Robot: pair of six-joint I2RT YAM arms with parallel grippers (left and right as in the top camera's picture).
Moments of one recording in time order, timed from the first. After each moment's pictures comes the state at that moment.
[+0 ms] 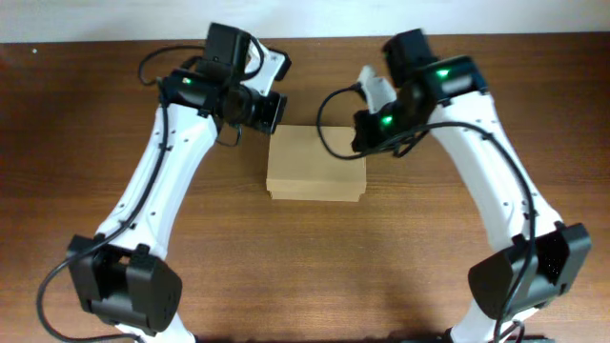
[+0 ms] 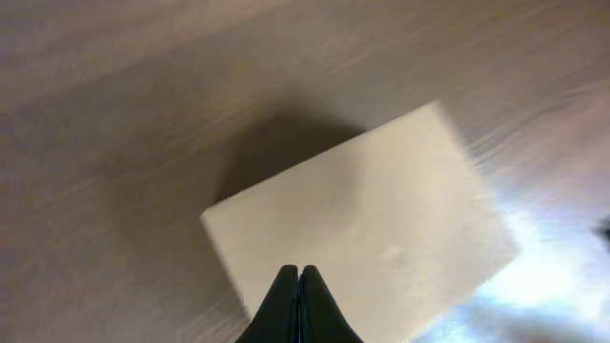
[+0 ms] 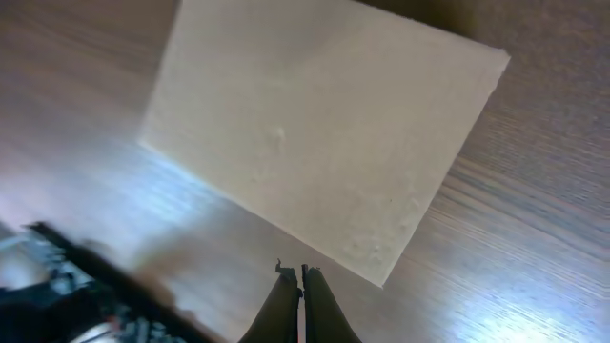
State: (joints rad) left arm -0.29 1.83 1.75 -0.96 0.31 0.08; right arm 0.31 1.86 1.85 -1.32 -0.37 0.06
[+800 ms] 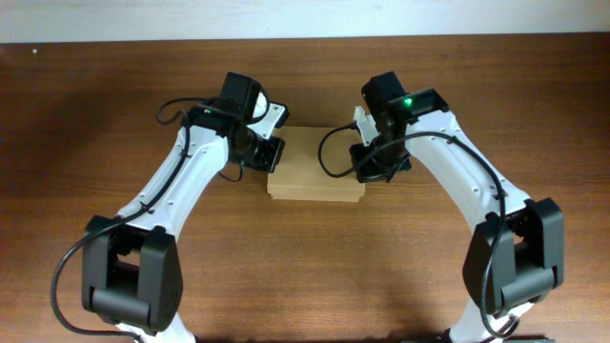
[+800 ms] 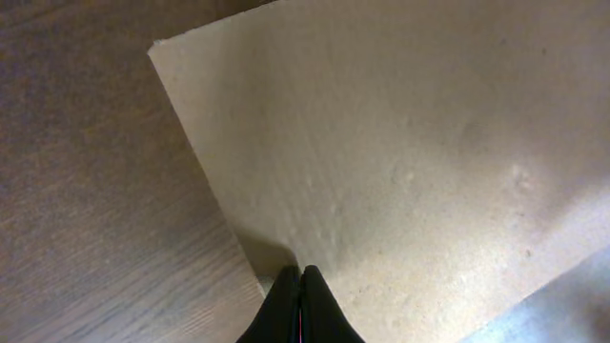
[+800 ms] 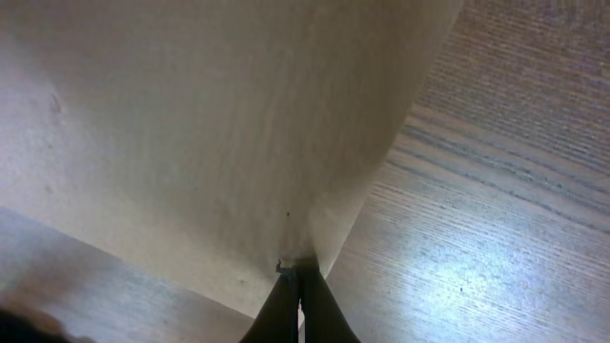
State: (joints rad) left arm -0.30 1.84 1.43 -0.84 0.29 0.07; right arm 0.33 1.89 1.54 -1.14 -0.21 0.08
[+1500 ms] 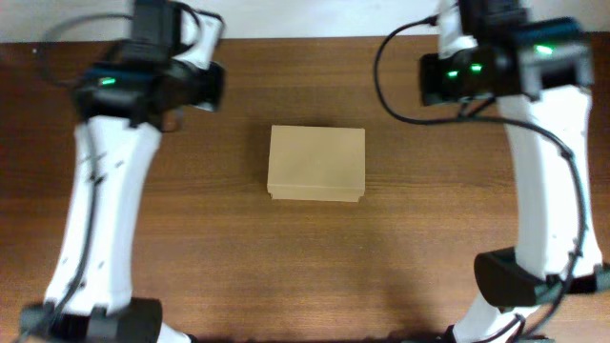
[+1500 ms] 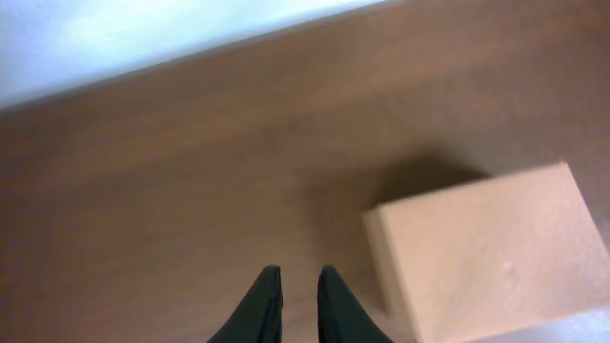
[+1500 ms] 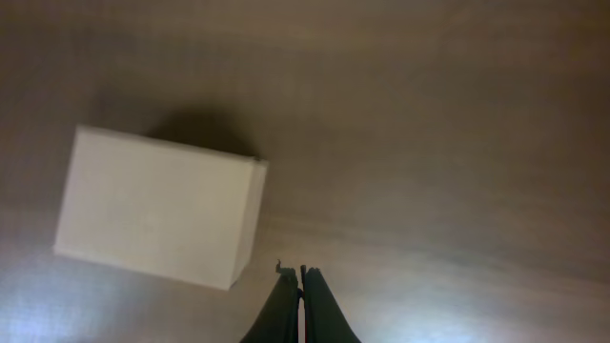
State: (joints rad) left arm -0.15 1.69 2.02 -1.16 0.04 0.13; right arm 0.18 1.88 2.48 -1.63 0.01 0.08
